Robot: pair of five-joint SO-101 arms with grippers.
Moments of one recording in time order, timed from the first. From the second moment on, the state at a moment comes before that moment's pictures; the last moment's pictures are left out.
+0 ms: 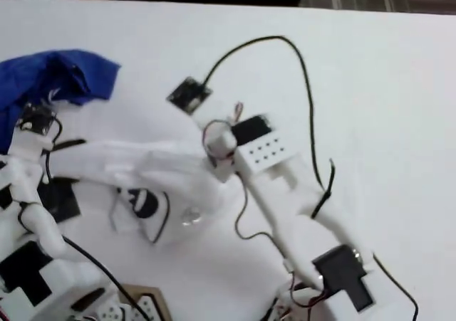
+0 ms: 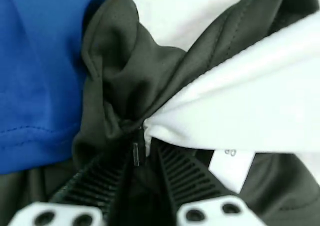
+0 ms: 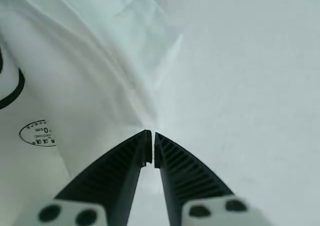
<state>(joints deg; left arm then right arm) -48.4 -5.3 42.6 34.2 -53.5 -33.2 -5.8 19.5 69.5 23.0</state>
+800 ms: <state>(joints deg) -48.4 -5.3 42.6 34.2 -53.5 -37.2 3.6 20.0 70.6 22.7</state>
